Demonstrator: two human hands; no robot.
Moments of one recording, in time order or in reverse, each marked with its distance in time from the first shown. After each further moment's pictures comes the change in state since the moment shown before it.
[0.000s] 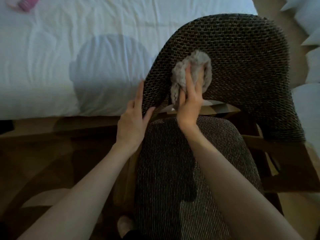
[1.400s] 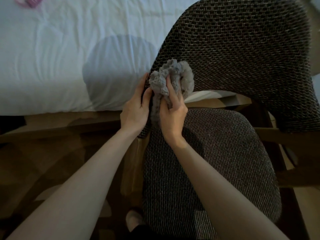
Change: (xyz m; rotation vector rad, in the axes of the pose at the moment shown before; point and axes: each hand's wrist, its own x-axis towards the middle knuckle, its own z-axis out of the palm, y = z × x) left_hand 0.010 -0.014 0.001 -0.292 -0.054 -0.174; right_hand -0.065 -0.046 0.031 0.224 0.003 0.194
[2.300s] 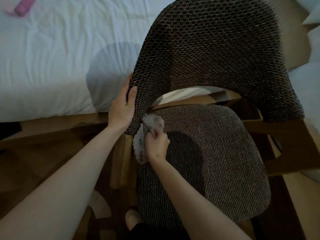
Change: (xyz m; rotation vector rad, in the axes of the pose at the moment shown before) left_hand -0.002 0.000 -0.002 -0.024 -0.007 0.059; right_hand -0.078 -0.003 -0.020 -0.042 -0.183 0.782
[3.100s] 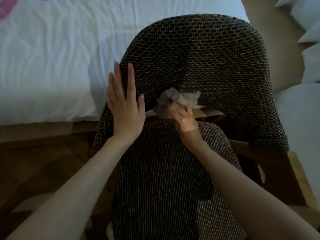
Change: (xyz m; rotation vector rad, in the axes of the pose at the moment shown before) left_hand 0.032 0.066 0.059 0.472 0.287 0.172; right_hand 0.146 -0.034 -0.132 -0.786 -0.136 -0.947
